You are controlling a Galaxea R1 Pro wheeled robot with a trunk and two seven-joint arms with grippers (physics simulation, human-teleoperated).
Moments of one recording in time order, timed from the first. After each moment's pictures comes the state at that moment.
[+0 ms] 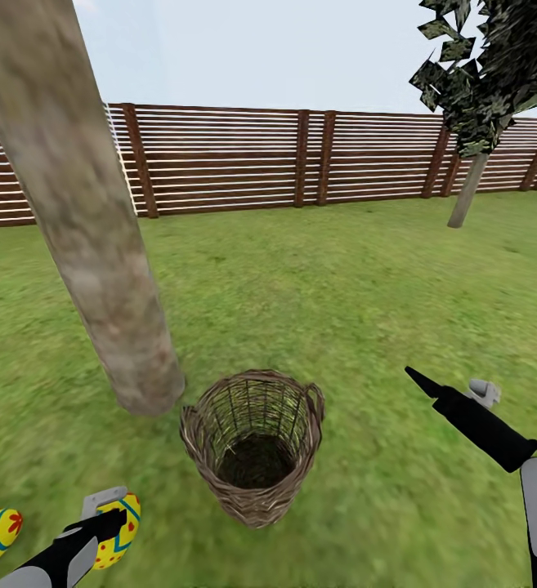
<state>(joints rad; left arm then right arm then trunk) -0.59 0.20 0.08 -0.13 0.19 -0.03 0.09 -0.34 -0.06 -0.56 -1.59 -0.47 0.76 0.67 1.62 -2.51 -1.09</state>
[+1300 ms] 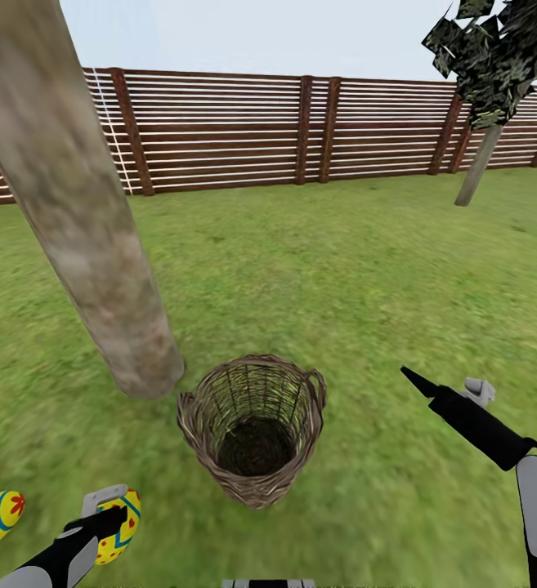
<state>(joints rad) -0.59 0.19 0.08 -0.13 0.19 -0.06 0.09 -0.34 -0.06 -0.54 -1.59 -0.47 0.76 0.67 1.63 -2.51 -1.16</state>
